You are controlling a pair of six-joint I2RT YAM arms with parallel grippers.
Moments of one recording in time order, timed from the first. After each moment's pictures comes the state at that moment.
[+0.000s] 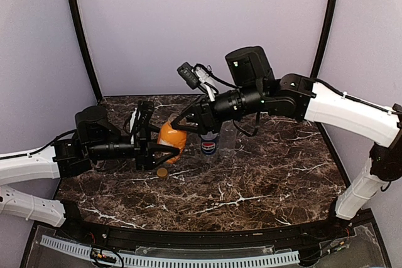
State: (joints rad) left arm -0.91 1.00 0.68 0.16 0.39 -0.08; right arm 1.07 1.59 1.60 -0.44 -0.42 0.17
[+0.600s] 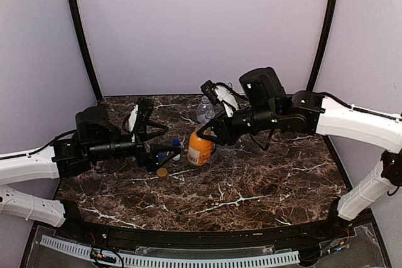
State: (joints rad) left arm -0.91 1.00 0.68 0.13 0.26 -0.09; right arm 1.03 1.46 1.36 -0.43 -0.20 0.18
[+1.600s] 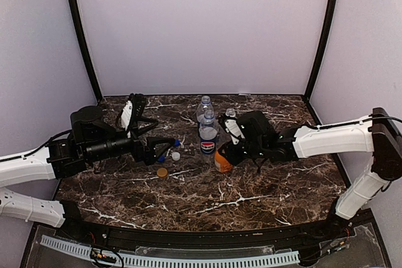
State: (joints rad) left arm -0.91 0.95 0.68 0.08 0.08 -0.12; right arm 0.93 1.56 0.93 -0.08 0.14 0.17
